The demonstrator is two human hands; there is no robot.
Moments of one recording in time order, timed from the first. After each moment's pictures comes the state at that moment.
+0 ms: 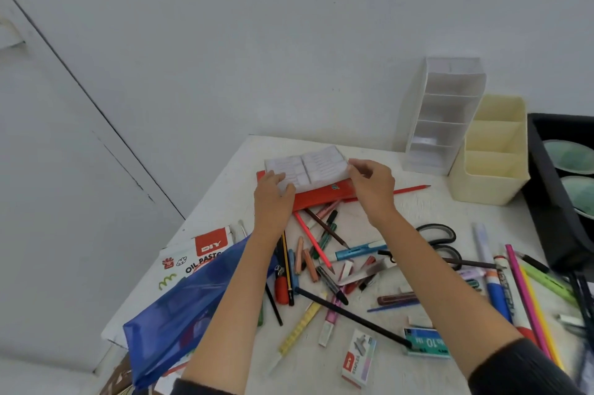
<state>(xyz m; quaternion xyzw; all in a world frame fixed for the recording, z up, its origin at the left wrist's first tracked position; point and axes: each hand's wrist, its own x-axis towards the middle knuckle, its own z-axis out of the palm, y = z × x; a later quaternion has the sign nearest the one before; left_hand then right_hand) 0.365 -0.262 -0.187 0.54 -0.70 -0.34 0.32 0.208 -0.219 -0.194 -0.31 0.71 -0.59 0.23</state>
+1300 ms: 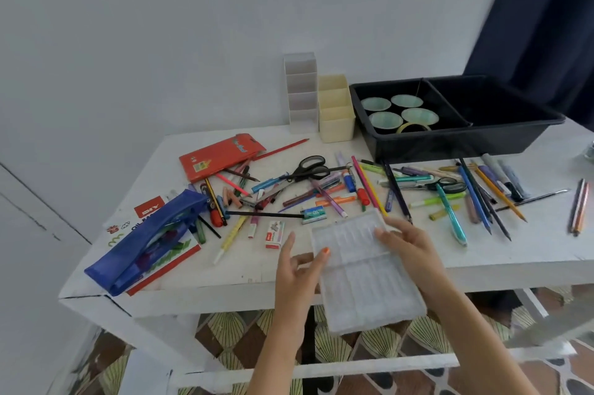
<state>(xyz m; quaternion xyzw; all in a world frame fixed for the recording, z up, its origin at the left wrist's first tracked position) 0.420 0.055 -0.211 0.38 -0.53 -0.71 0.25 0.272 0.159 -0.198 -0.14 0.66 -0.66 0.33</state>
